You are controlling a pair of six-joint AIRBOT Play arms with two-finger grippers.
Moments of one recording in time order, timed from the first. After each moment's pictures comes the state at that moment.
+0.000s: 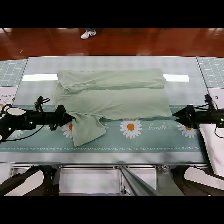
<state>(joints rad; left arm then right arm) 0.19 -1.16 0.49 0.60 -0.96 -1.40 -0.62 -1.35 0.69 -0.79 1.23 1.16</state>
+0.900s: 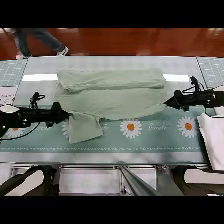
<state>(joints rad) 0.28 -1.14 0.54 0.60 -1.07 -1.31 -0.39 -1.49 0.96 -0.77 1.21 1.16</state>
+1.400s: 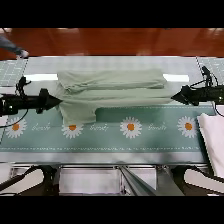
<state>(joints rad) 0.36 -1.25 0.80 0.60 -1.16 -1.24 -0.39 -1.34 0.97 -0.79 1.16 1.14</state>
